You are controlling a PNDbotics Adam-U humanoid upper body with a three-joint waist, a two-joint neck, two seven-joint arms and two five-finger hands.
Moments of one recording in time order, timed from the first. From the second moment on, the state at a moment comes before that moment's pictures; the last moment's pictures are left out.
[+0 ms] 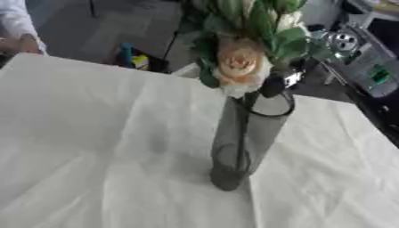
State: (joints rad) left arm -0.31 0.16 0.03 -1.98 0.01 -0.12 -0.09; right arm -0.98 -0.84 0.30 -1.44 -0.11 -0.06 0.91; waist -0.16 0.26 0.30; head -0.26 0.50
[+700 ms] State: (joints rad) left arm -0.31 0.16 0.03 -1.98 0.01 -0.12 -0.09; right arm -0.97 -0.85 0.29 -1.45 -0.11 -0.07 0.91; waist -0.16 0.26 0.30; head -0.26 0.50
